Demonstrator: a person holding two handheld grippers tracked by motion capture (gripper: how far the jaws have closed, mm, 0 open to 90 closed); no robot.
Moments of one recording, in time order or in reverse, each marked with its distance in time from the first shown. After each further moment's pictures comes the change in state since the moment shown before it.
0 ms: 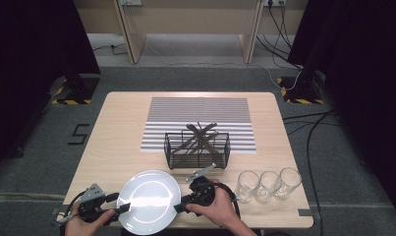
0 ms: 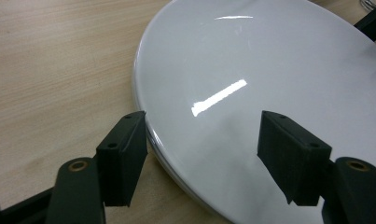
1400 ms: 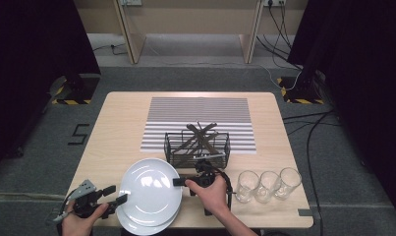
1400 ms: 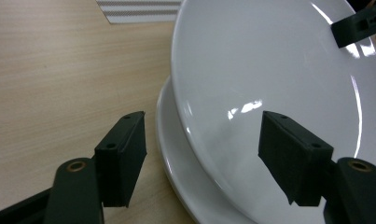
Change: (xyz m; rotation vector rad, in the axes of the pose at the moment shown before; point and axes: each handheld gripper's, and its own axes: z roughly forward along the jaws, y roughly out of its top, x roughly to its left) left arm 0.014 0.004 -0.007 -0.161 -0.002 -0.074; right arm -0.020 0.028 -0.008 -0.275 0.039 0.320
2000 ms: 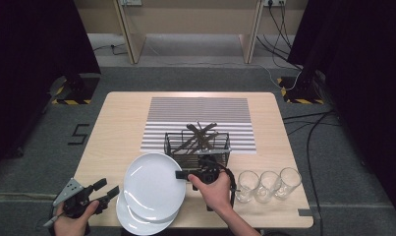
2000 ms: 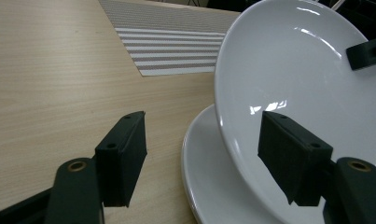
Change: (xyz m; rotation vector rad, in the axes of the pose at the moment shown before) left arm 0.005 0.005 -0.018 -0.173 0.067 0.000; right arm 0.014 0.012 -0.021 -0.091 -0.039 -0.077
